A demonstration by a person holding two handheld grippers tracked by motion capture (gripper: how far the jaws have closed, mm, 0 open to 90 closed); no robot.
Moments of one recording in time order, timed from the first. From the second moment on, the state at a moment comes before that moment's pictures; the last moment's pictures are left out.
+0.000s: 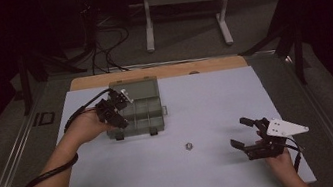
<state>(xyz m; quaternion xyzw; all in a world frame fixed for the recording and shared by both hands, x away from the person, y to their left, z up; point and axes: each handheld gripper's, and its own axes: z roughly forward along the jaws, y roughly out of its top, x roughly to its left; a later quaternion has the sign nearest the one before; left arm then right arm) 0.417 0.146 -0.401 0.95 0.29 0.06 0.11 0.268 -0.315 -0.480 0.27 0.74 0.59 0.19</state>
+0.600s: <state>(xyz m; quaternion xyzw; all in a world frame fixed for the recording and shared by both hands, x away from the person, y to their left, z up) 0.456 0.154 -0.396 0.91 0.38 0.11 0.14 0.268 -0.315 -0.481 0.27 0.74 0.59 0.19</state>
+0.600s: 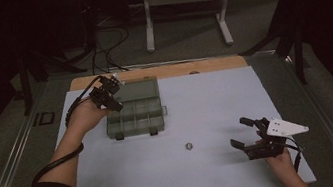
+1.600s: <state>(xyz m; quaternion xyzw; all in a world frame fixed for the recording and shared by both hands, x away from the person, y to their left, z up) 0.491 0.175 -0.441 0.86 0.48 0.08 0.14 0.268 -0.316 -0.481 0.27 0.74 0.59 0.18</state>
